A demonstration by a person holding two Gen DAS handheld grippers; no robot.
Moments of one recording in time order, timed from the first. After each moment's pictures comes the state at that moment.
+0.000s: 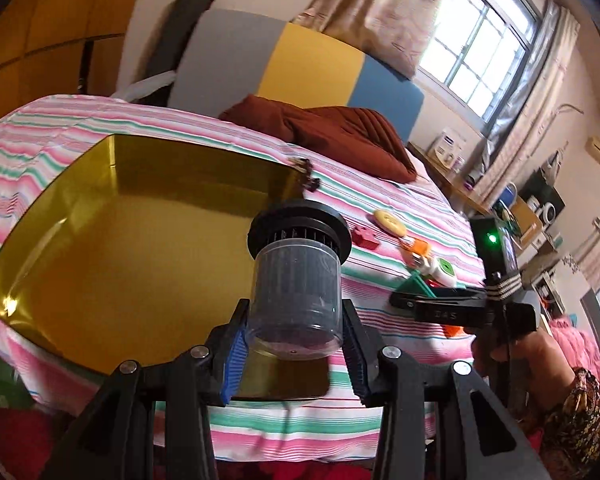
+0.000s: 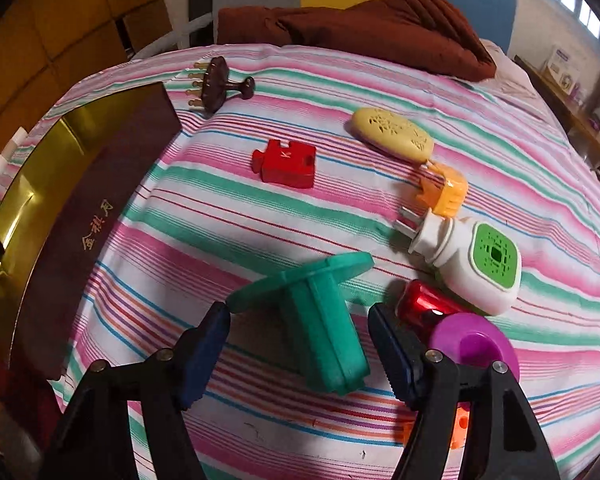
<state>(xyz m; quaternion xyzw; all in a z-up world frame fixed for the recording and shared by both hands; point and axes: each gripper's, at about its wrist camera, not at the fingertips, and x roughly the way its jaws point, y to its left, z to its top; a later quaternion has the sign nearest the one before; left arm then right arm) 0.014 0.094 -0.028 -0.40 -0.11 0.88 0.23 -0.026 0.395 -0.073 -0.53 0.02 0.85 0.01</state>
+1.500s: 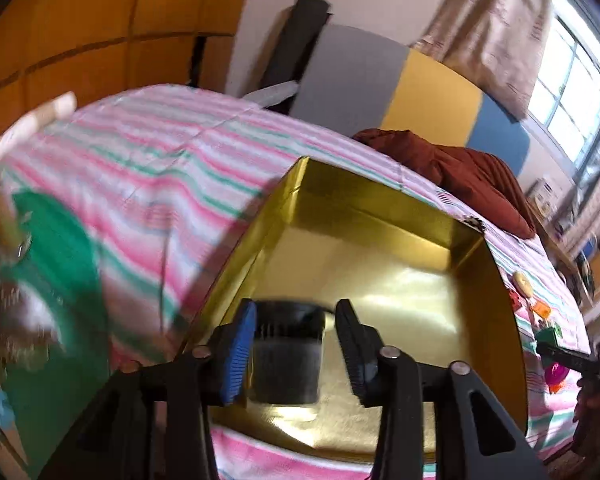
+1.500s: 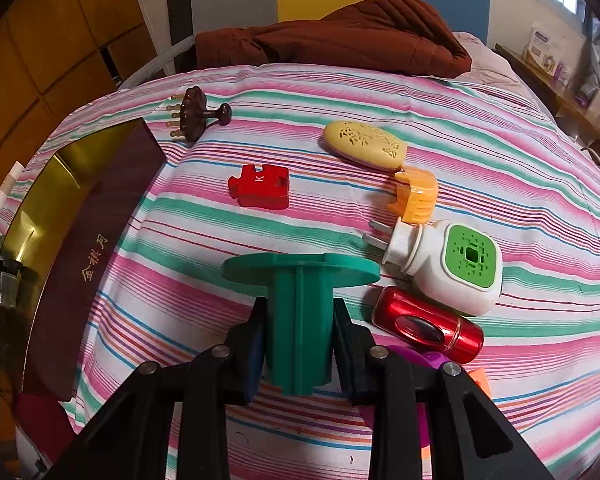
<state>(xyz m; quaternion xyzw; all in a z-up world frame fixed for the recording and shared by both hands) -0.055 -0.047 -0.051 -0.40 -0.11 0.91 0.07 -0.025 0.412 -0.062 -0.50 0.06 0.86 0.03</state>
